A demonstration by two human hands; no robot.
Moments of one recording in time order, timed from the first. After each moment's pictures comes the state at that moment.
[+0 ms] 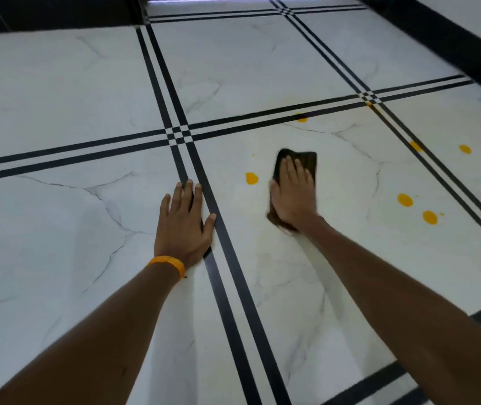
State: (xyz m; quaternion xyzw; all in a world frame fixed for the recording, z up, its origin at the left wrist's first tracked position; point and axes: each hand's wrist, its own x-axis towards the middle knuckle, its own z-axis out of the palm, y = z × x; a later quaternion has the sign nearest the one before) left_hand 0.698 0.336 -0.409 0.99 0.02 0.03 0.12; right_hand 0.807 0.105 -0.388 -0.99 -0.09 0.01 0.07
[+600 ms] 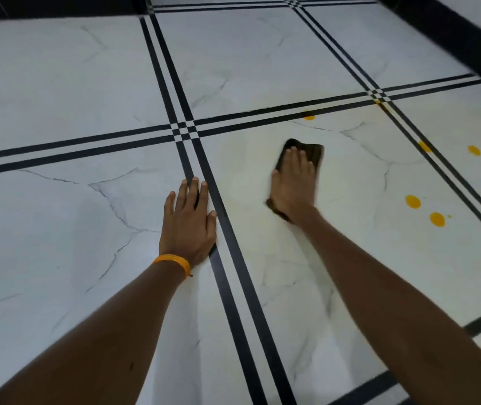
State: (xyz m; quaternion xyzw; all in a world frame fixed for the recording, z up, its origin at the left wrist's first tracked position) left_hand 0.701 0.341 -0.409 0.99 0.03 0.04 0.13; right_hand 0.826 0.137 -0.391 -1.00 -0.05 0.00 0.07
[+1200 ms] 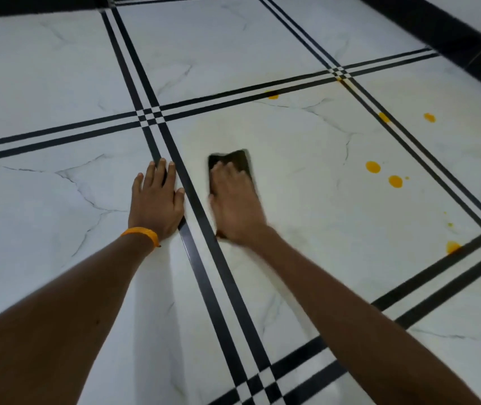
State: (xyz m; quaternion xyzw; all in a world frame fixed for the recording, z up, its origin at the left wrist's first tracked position) left_hand 0.702 0.342 -0.408 0.99 0.01 0.05 0.12; right_hand 0.718 0.151 -0.395 -0.98 -0.19 -0.01 0.08
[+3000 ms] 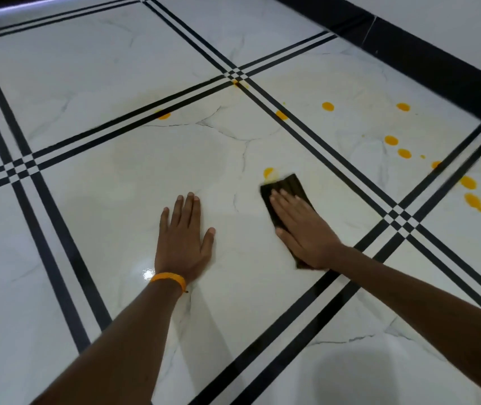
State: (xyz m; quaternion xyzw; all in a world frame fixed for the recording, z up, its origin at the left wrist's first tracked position) left_hand 0.720 0.090 -0.411 0.98 -0.13 0.01 0.11; right_hand 0.704 -0.212 -0.392 -0.98 -0.19 0.05 0.06
